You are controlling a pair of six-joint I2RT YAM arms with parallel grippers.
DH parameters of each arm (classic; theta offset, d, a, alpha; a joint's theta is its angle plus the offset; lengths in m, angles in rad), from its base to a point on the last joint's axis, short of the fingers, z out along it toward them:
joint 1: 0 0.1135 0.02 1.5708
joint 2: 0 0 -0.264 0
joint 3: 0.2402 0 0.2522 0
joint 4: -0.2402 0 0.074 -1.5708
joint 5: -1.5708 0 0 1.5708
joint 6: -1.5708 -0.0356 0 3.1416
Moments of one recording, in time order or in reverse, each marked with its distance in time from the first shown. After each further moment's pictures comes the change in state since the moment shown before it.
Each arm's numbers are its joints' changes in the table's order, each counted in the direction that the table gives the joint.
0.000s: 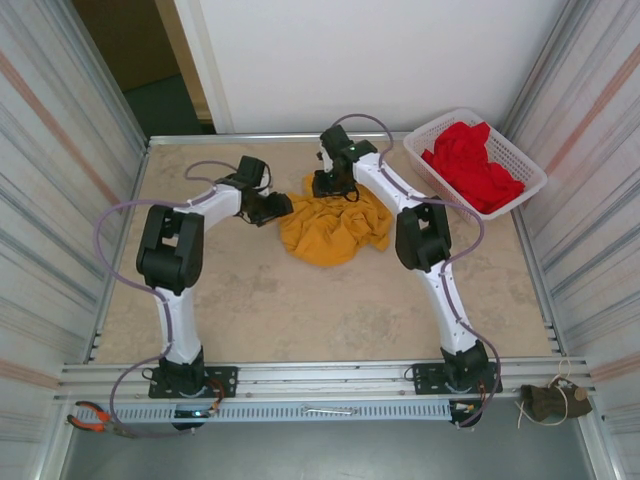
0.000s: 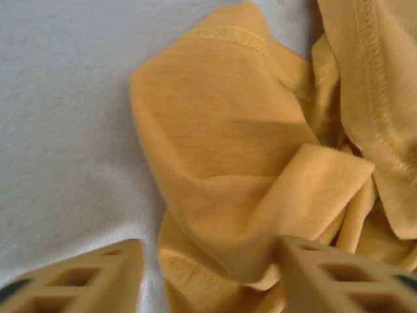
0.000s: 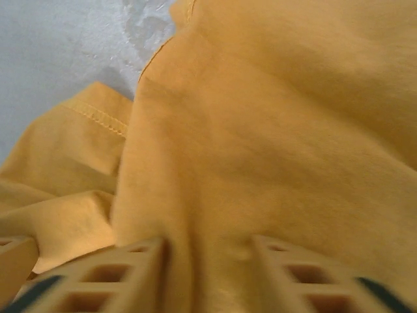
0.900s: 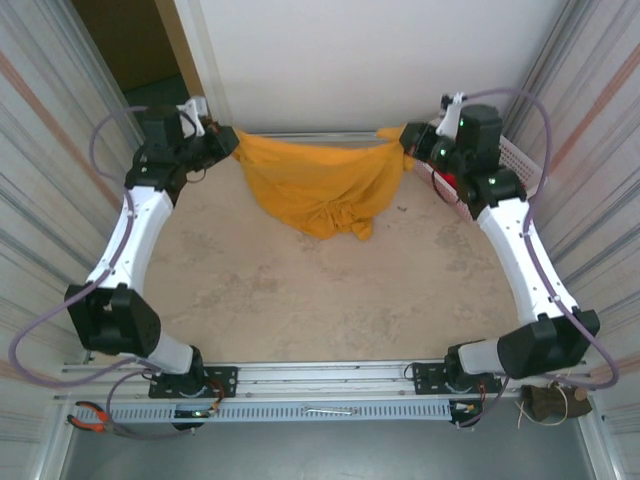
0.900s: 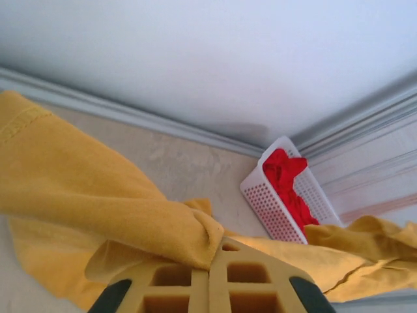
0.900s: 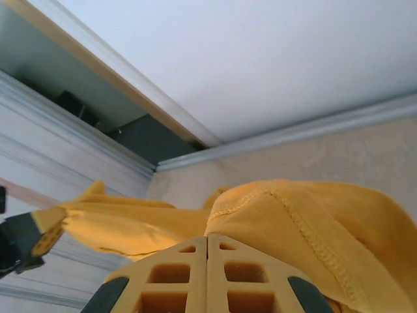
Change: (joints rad) left arm 0.217 0.548 0.029 0.090 -0.179 0.045; right arm -0.284 1.135 -0.890 0.557 0.156 -0.344
